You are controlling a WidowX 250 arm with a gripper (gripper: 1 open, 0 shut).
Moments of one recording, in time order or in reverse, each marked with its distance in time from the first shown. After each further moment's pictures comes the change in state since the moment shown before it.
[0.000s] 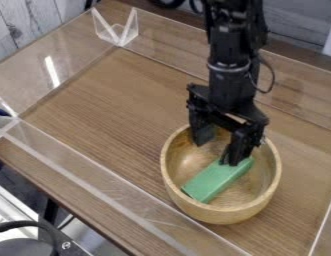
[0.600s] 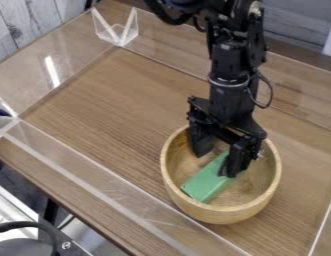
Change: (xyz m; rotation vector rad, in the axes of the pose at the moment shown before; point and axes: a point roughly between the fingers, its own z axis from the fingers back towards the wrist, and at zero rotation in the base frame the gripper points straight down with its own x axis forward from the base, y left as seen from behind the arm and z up) arm -0.001 0.002 -0.016 0.004 0.038 -0.014
